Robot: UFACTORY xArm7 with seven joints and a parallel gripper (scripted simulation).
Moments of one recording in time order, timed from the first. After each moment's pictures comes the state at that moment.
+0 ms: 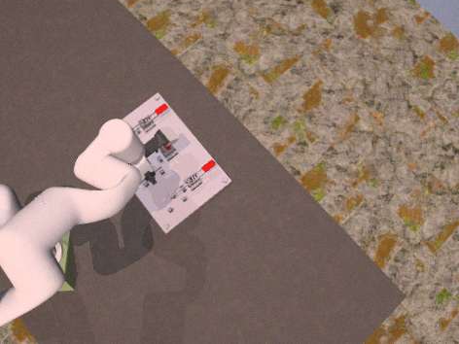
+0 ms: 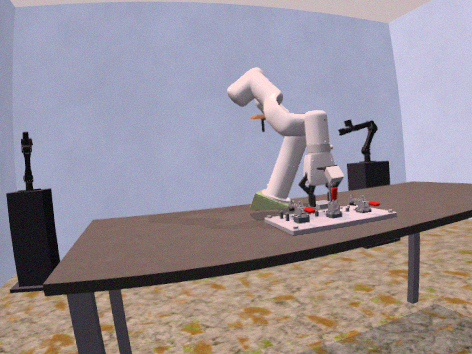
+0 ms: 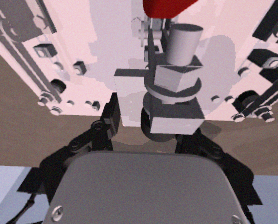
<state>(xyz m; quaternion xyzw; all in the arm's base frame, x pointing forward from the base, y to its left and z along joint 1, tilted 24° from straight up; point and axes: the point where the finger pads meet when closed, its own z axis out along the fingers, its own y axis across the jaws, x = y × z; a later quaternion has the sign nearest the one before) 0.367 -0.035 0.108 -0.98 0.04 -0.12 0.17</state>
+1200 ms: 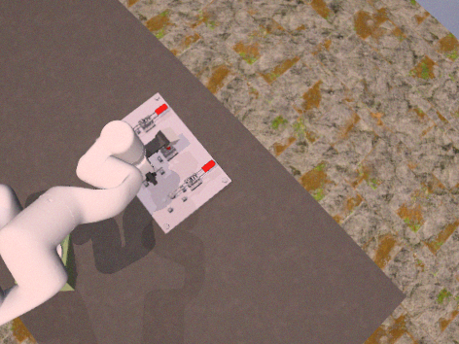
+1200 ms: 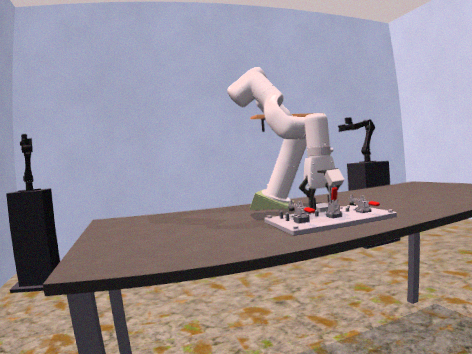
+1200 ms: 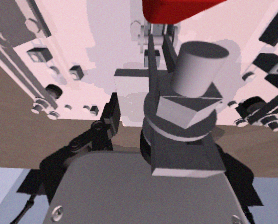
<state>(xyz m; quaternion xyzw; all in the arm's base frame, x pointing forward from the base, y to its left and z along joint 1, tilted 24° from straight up) 0.370 -0.032 0.100 -0.98 0.04 -0.12 0.17</state>
